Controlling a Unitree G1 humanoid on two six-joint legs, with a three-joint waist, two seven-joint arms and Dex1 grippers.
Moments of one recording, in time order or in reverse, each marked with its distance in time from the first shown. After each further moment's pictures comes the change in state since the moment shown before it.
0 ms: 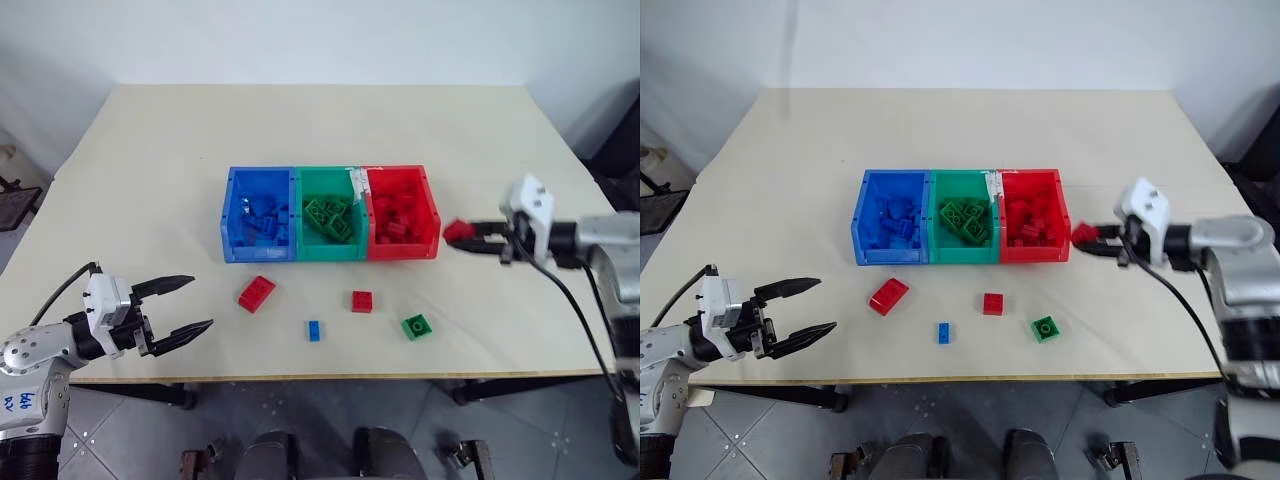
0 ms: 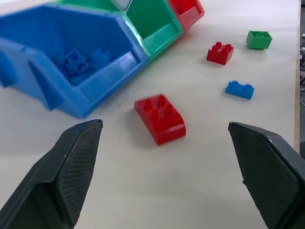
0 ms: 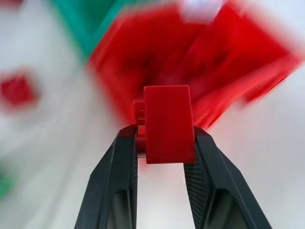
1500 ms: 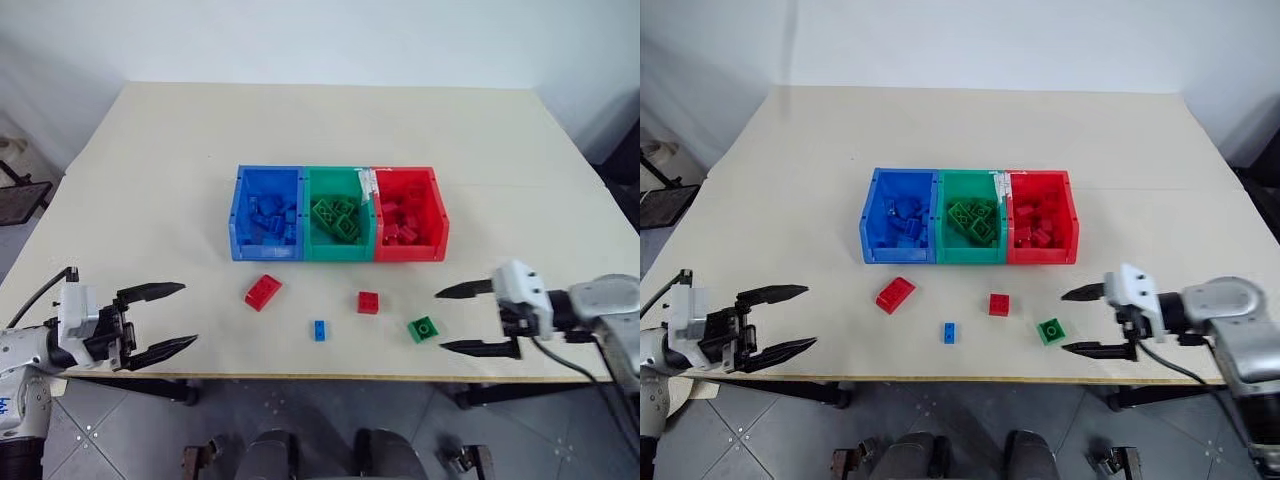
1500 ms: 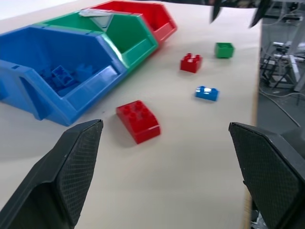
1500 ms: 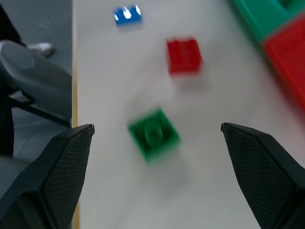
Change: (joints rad) left arm 0.051 0.040 0.069 0.038 -0.102 -0.046 -0.215; right arm 0.544 -0.142 0.018 -0.428 0.154 -0.134 0.196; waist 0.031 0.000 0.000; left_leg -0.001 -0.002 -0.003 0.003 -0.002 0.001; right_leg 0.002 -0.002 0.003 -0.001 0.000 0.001
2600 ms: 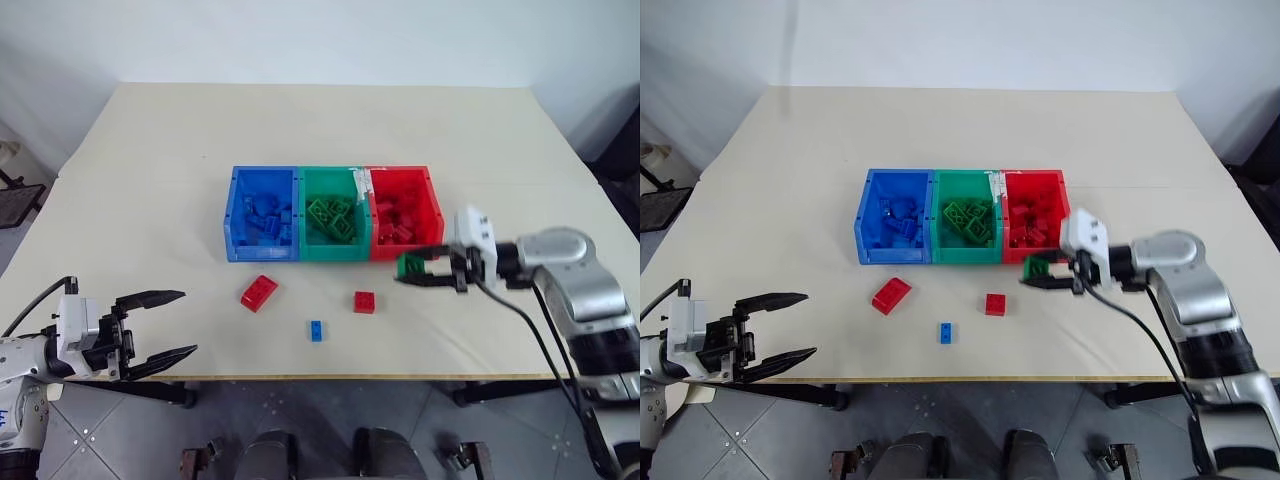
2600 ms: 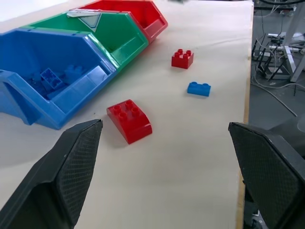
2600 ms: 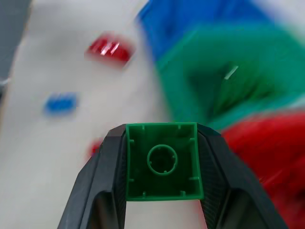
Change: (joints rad) left arm 0.022 -0.001 -0.024 -0.009 0.005 -0.064 0.040; right arm -0.457 0.215 0.069 0.162 -0.017 0.123 -0.121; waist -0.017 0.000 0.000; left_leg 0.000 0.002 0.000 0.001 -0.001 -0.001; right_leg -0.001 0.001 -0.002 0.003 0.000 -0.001
